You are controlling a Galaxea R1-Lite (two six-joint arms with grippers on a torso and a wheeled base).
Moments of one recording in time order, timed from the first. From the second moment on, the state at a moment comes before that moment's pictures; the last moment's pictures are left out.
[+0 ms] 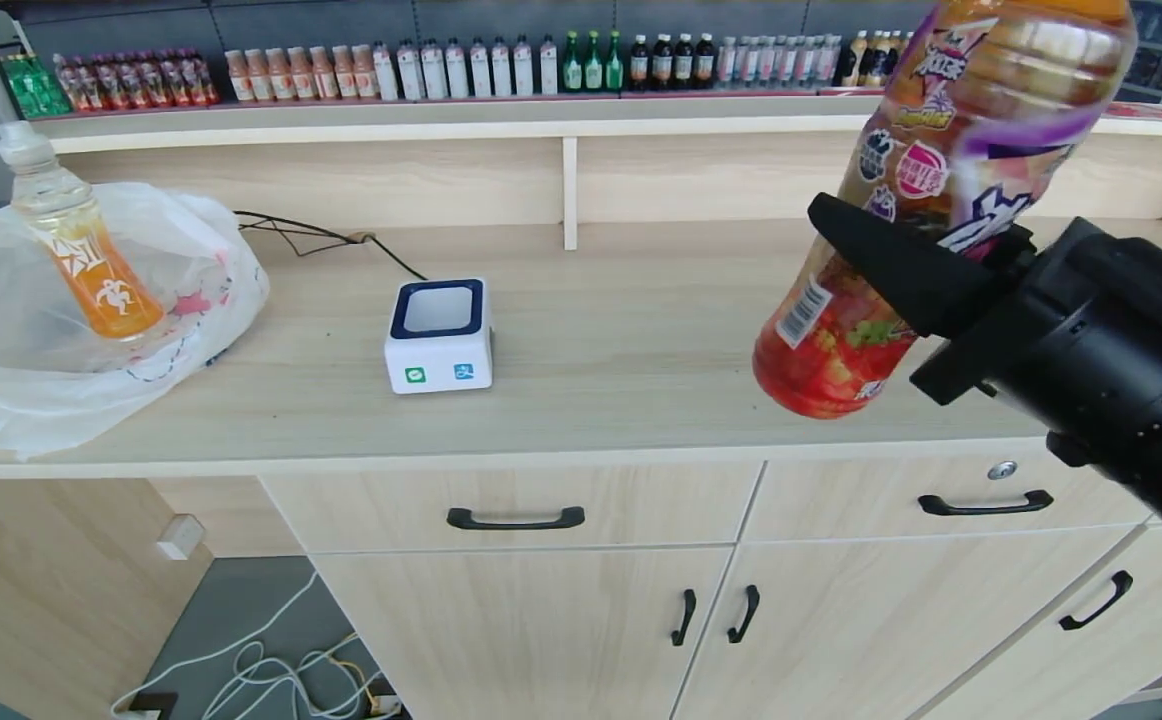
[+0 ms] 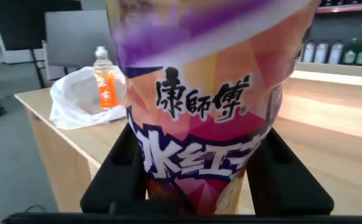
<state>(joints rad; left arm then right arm) 0.00 0.00 0.00 0.00 0.00 0.00 0.67 1.45 -0.64 -1.26 0.03 -0.06</state>
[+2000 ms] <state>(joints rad) 0.00 0.00 0.00 0.00 0.00 -0.01 0.52 1.56 -0.86 -1.28 -0.15 -0.19</state>
